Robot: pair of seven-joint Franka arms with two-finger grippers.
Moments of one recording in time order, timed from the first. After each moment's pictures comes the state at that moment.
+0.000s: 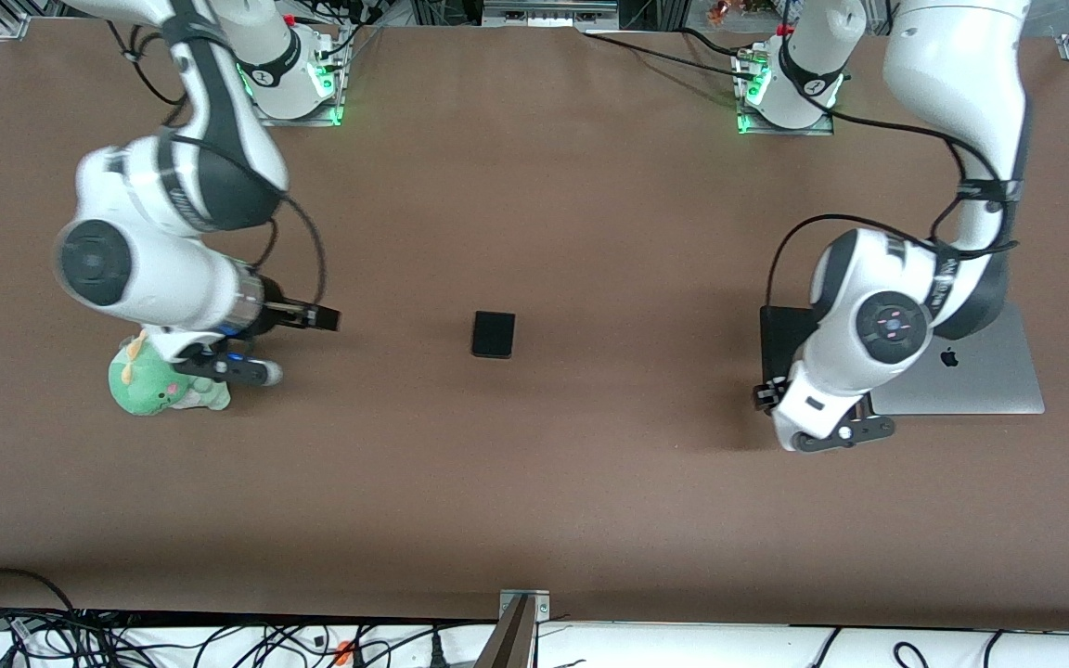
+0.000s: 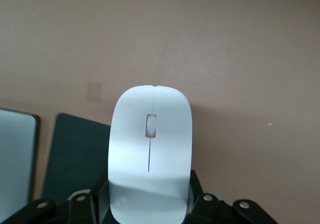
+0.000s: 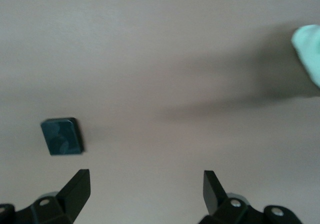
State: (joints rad) left arm -0.19 0.52 0.02 -1.66 0.07 2.17 -0.39; right arm 0.45 0.42 -0.15 -1.55 0.20 1.83 0.42
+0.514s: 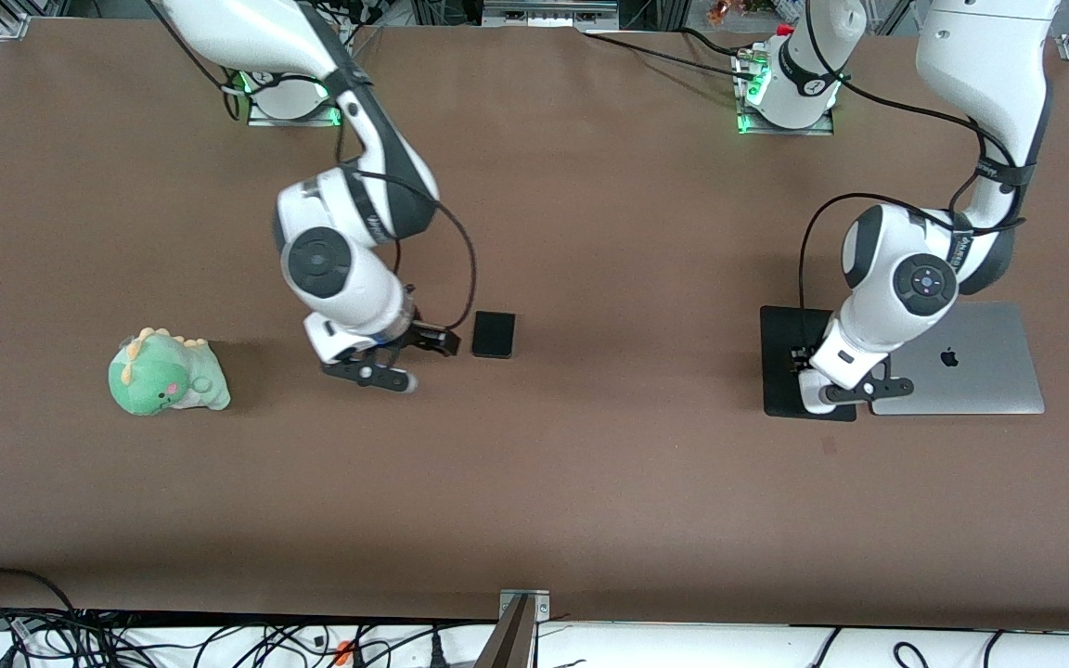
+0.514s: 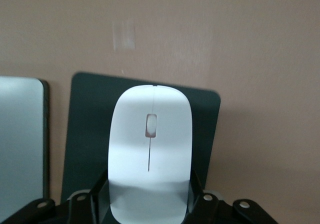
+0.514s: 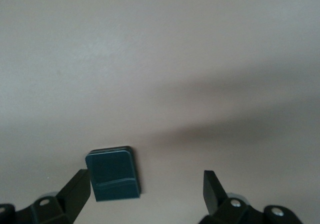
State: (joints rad) left arm -0.11 0.42 0.01 -2.07 0.07 2.48 -0.25; right arm 0.66 0.60 -0.15 -1.56 0.20 2.15 0.64
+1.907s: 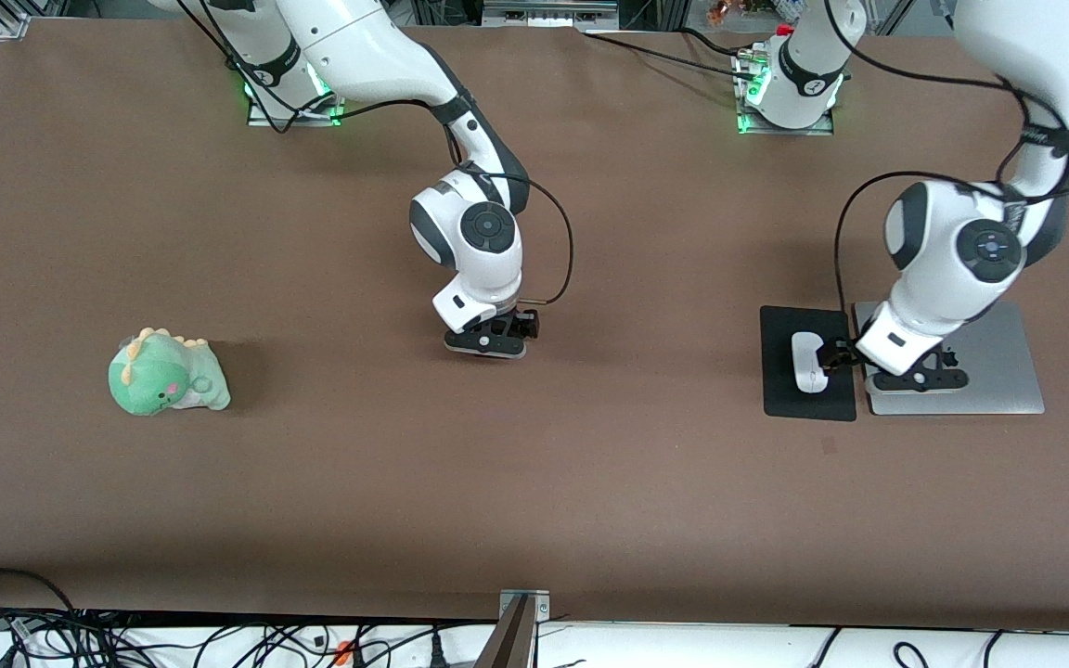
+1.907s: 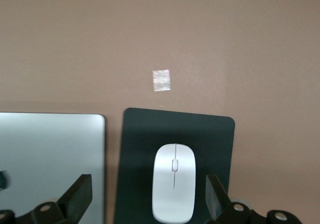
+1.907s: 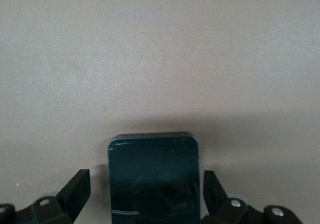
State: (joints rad) left arm -0.03 0.29 0.01 -2.01 0.07 2.39 -0.13; right arm 0.86 0.79 -0.16 -1.58 -0.01 2.42 0.87
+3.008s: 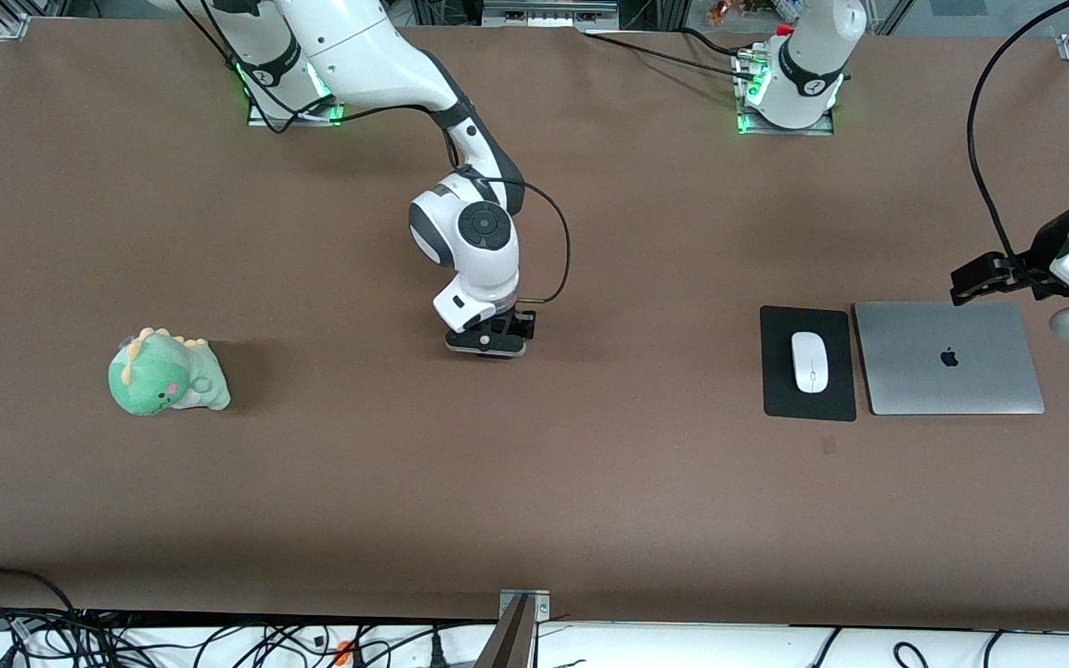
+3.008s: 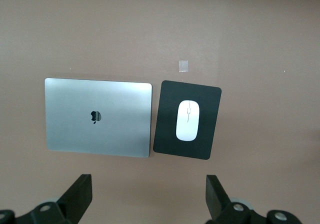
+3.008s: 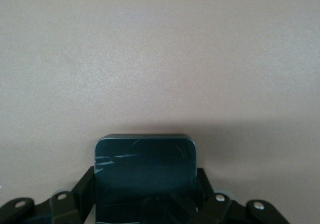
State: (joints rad) left arm 0.00 0.16 0.01 -1.53 0.06 1.64 -0.07; right arm 0.86 0.79 -0.16 -1.63 -0.02 2.50 0.85
